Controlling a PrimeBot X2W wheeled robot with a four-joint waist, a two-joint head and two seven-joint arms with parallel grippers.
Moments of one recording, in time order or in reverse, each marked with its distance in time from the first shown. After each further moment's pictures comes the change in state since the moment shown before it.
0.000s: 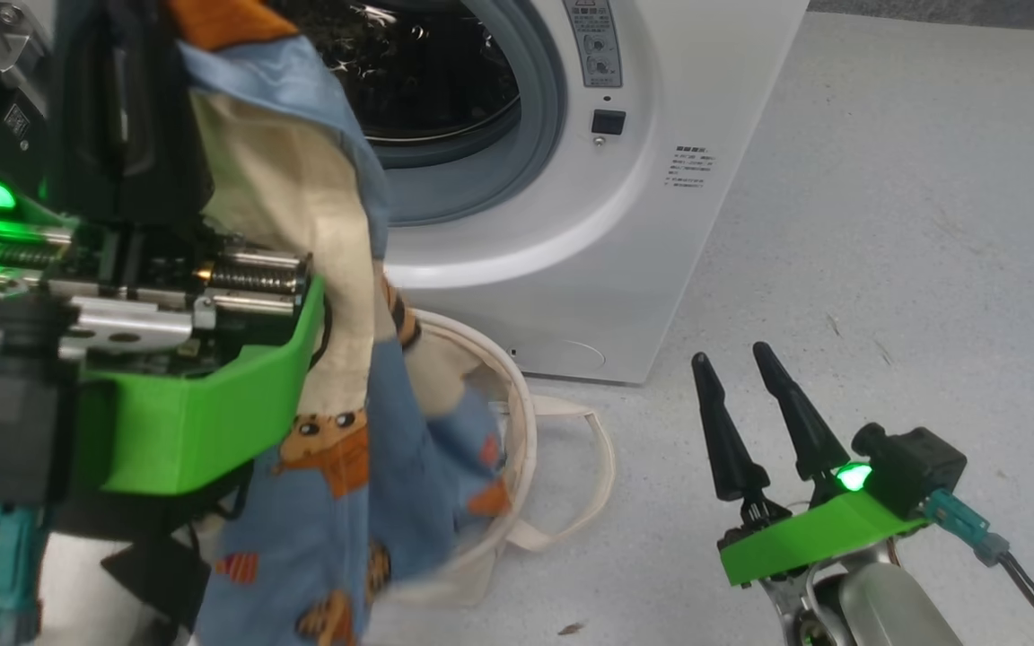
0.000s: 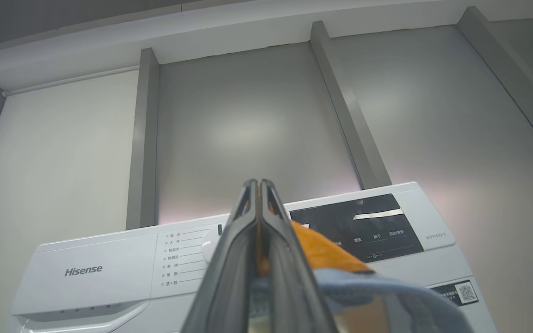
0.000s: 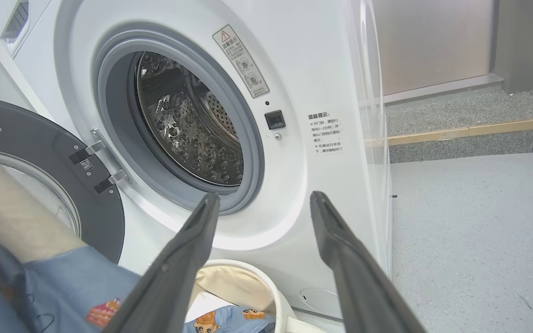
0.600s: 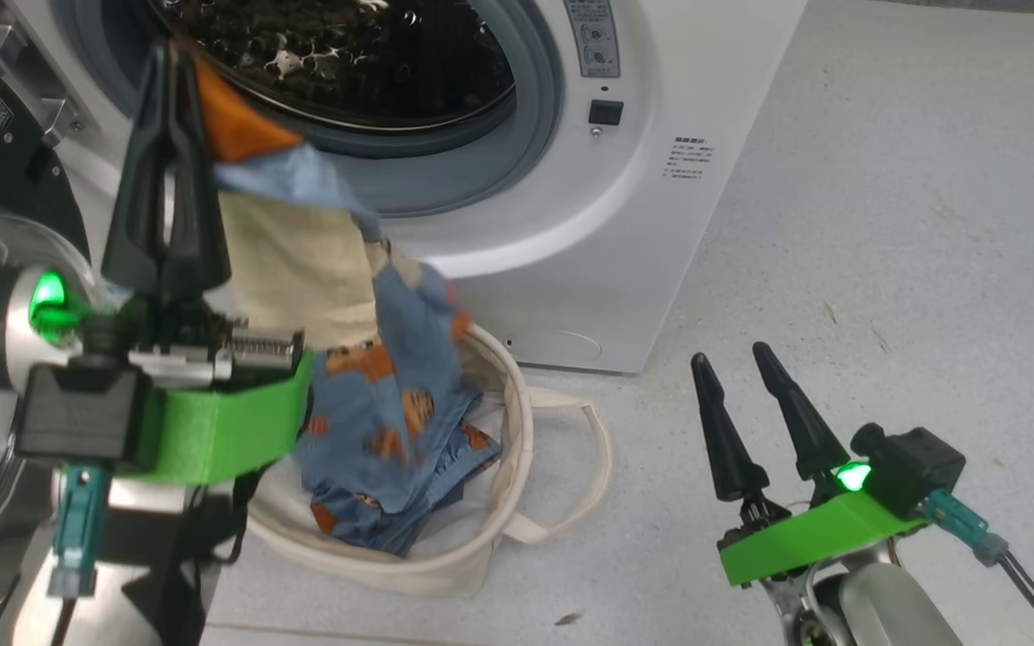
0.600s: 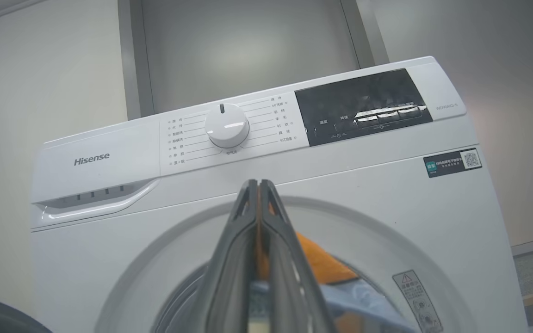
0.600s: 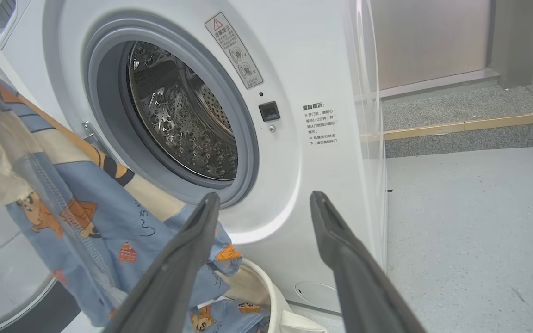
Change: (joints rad) left arm 0.141 0.027 0.012 0.136 -0.003 0.000 0.000; right arm 0.000 0.000 0.001 0.002 -0.009 0.000 0.000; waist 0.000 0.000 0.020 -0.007
